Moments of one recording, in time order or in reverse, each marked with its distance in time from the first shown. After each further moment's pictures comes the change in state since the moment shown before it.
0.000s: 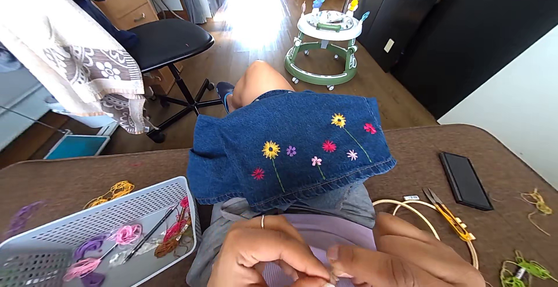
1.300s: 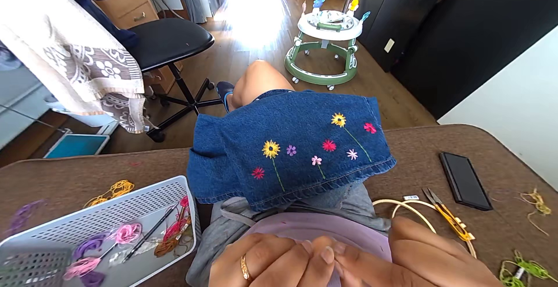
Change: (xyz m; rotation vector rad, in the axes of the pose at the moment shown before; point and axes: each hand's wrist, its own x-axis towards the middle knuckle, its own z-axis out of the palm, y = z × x) left_hand -0.007 -0.007 0.010 1.049 0.187 0.632; right_hand -0.001 -0.001 -0.003 -0.162 0.061 -0.069
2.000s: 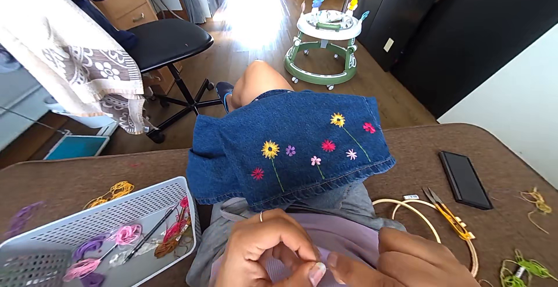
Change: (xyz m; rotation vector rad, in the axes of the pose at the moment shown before) left_hand -0.001 -0.007 0.003 -1.022 -0.133 -0.688; right_hand -0.004 0.001 -0.008 0.008 -0.165 -0.056
